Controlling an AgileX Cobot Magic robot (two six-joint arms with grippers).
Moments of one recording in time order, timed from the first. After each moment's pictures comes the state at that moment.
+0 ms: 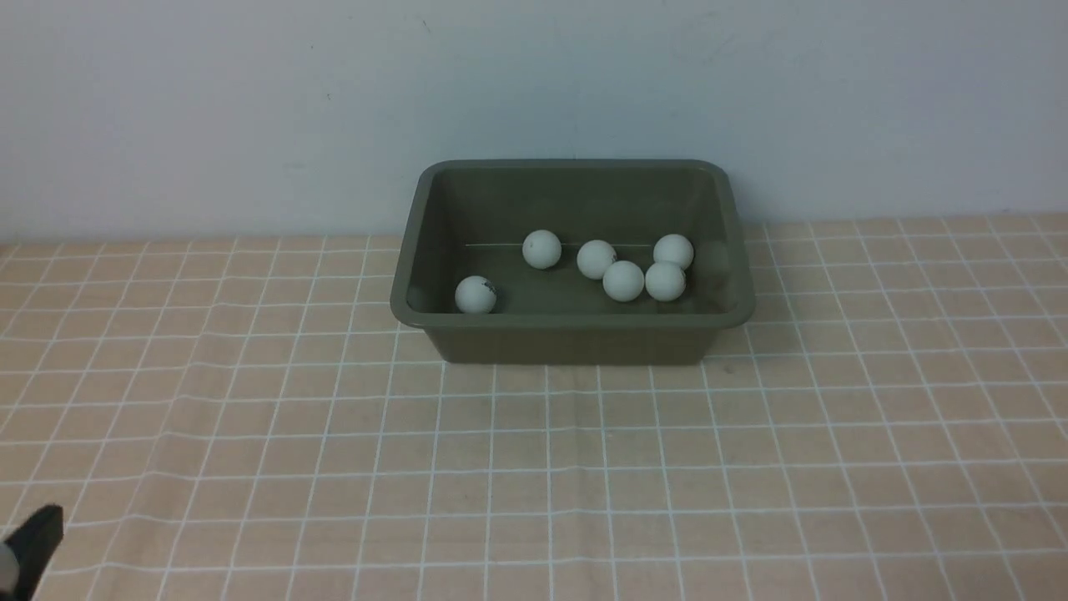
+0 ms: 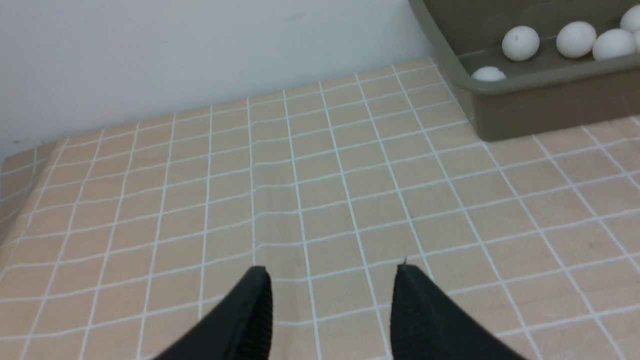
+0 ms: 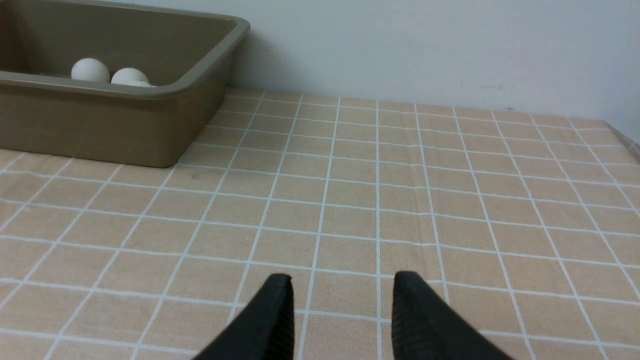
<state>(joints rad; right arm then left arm) -0.03 -0.01 0.02 0.22 0.39 -0.26 0.03 0.24 -0.27 -0.20 0.48 0.34</state>
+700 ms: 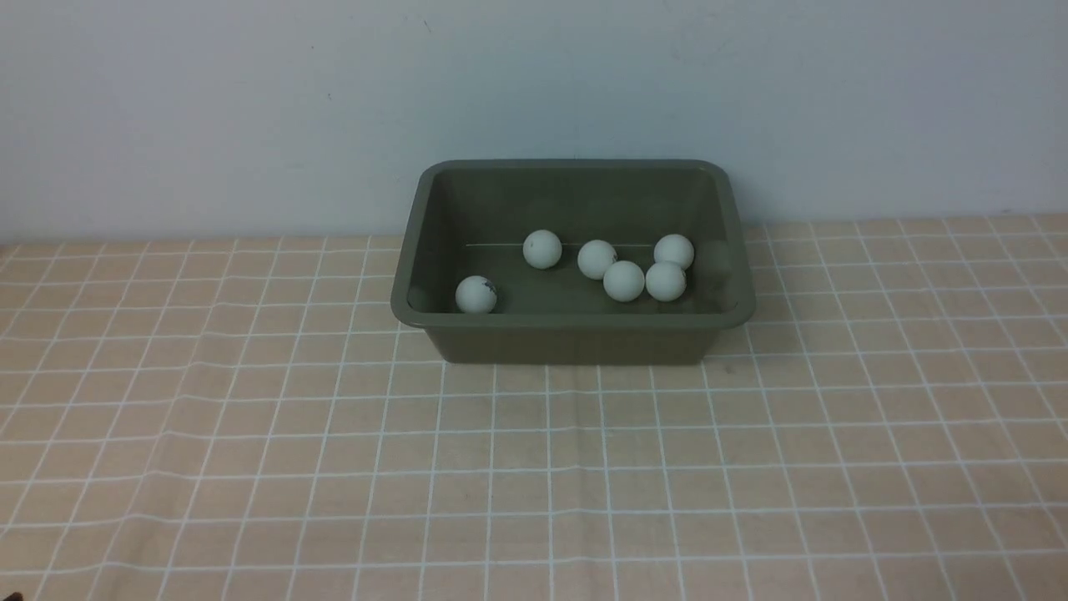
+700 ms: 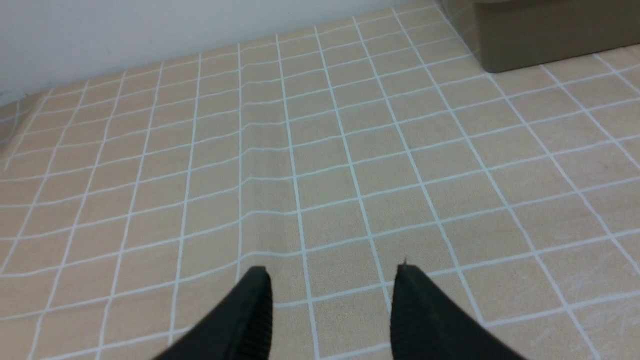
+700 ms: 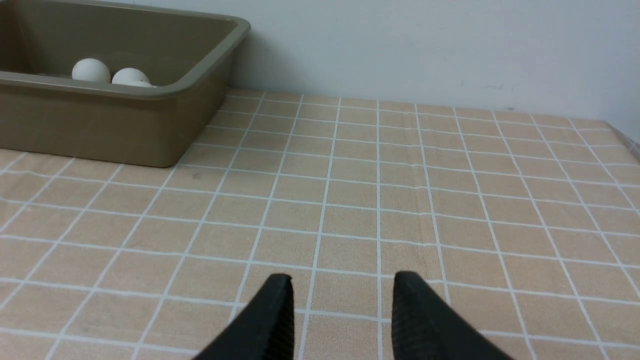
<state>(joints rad) -0.03 -0.01 0.02 0.22 0.39 -0.26 0.03 -0.01 -0.06 -0.17 0.51 0.32</state>
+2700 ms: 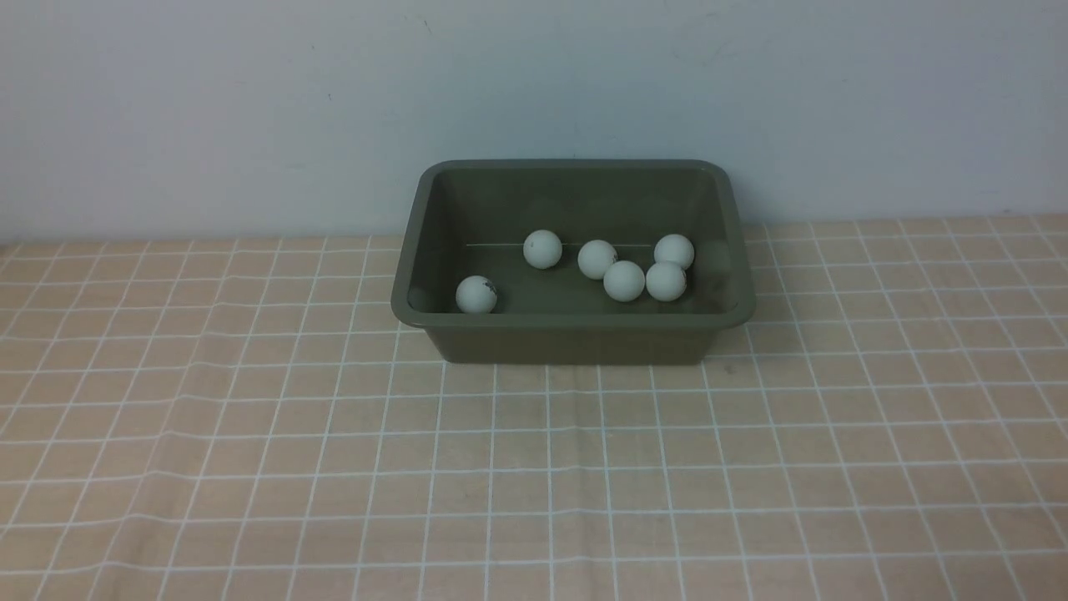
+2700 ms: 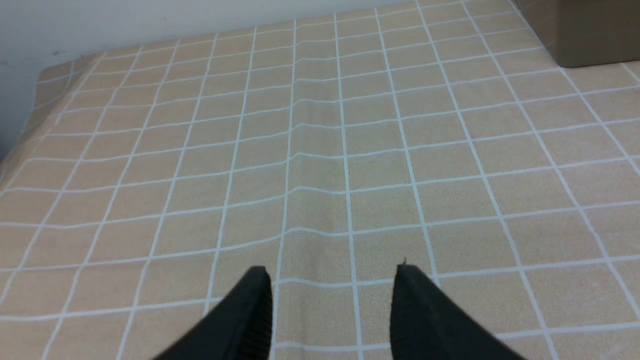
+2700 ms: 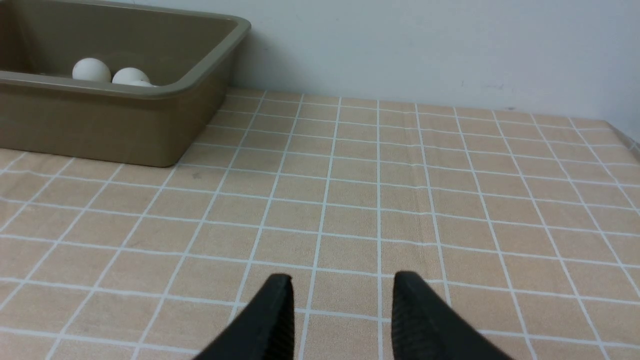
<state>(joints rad) -0.03 -0.01 0.02 0.22 0.39 -0.26 0.03 -0.01 0.02 0.02 0.43 0.09</state>
